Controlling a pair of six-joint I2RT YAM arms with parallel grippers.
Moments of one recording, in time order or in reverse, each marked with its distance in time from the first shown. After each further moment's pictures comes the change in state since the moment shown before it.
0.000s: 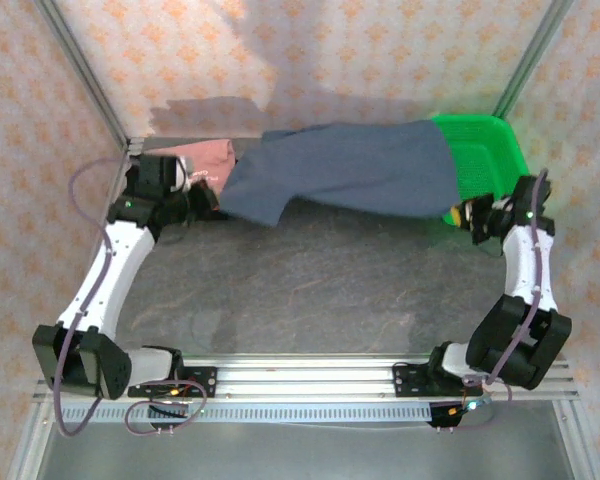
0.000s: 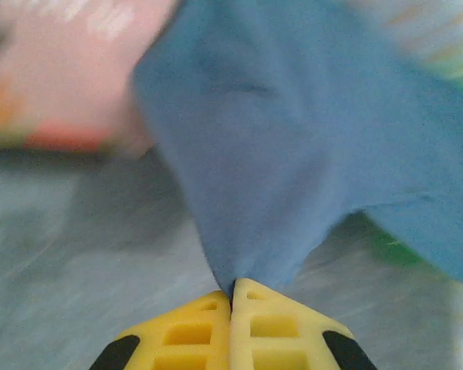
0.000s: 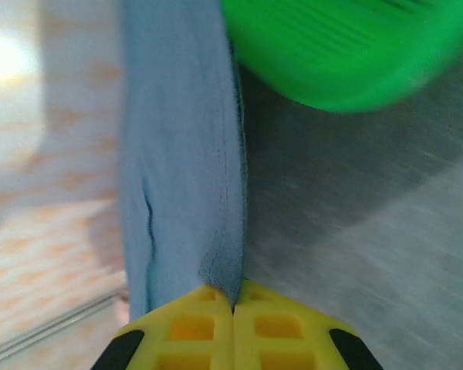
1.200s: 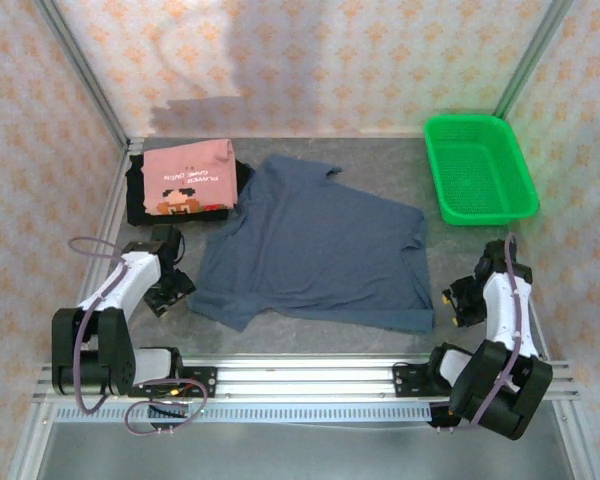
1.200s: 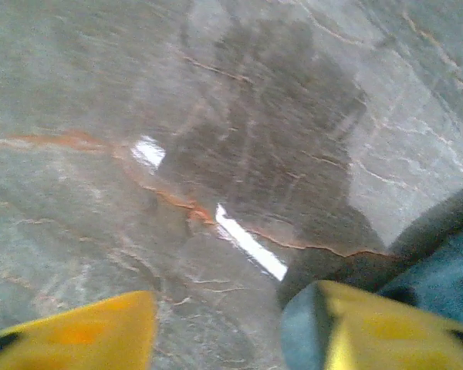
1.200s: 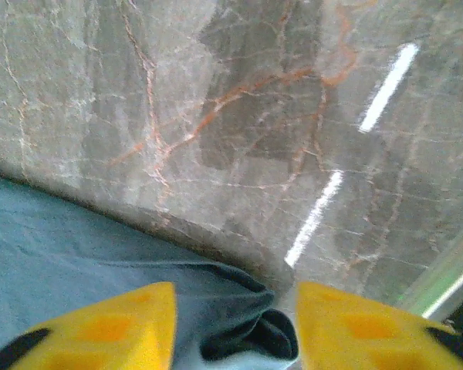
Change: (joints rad) left arm 0.132 0.006 -0.439 -0.253 -0.411 -0.164; right arm -0.004 -0.277 -0.360 -0.424 0.492 -0.087
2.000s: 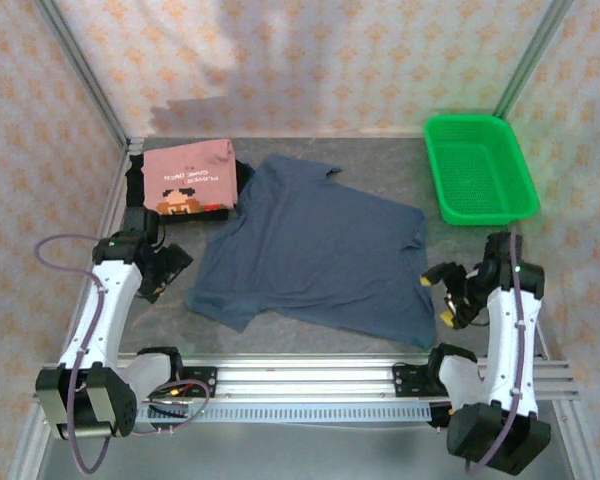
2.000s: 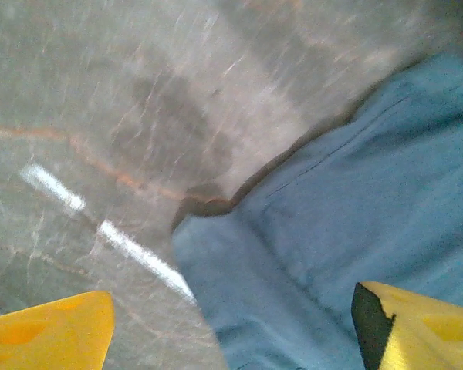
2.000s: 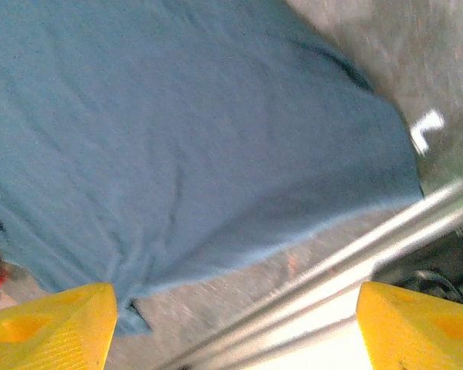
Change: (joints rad) left arm 0.047 -0.196 0.153 -0.126 0.186 -0.060; right arm 0.140 -0.210 0.182 -0.316 -0.295 -0.121
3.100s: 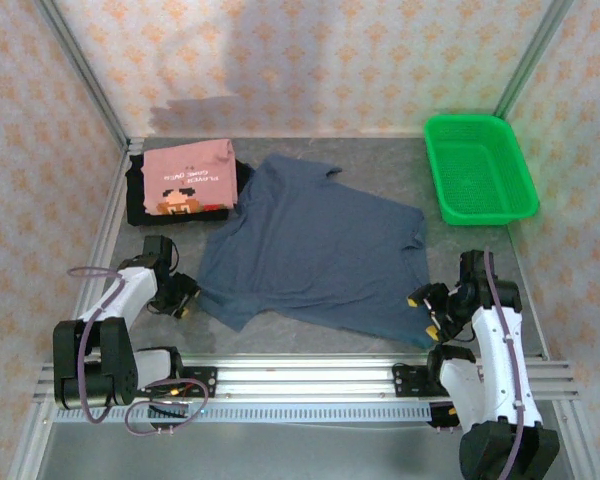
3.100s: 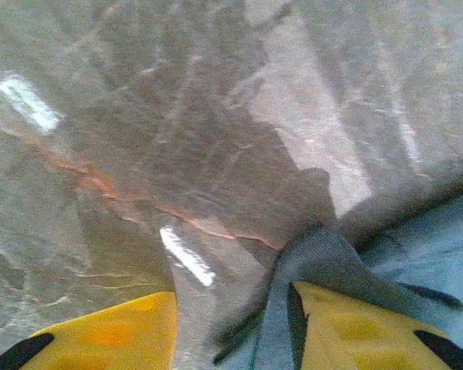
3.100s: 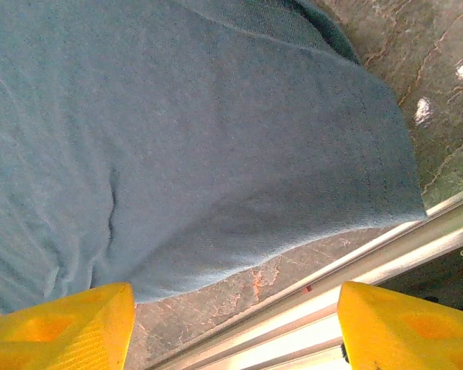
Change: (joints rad) left arm 0.028 0.150 -0.305 0.357 0.109 -0.114; right arm 0.134 -0.069 -0.206 0.138 0.043 0.112
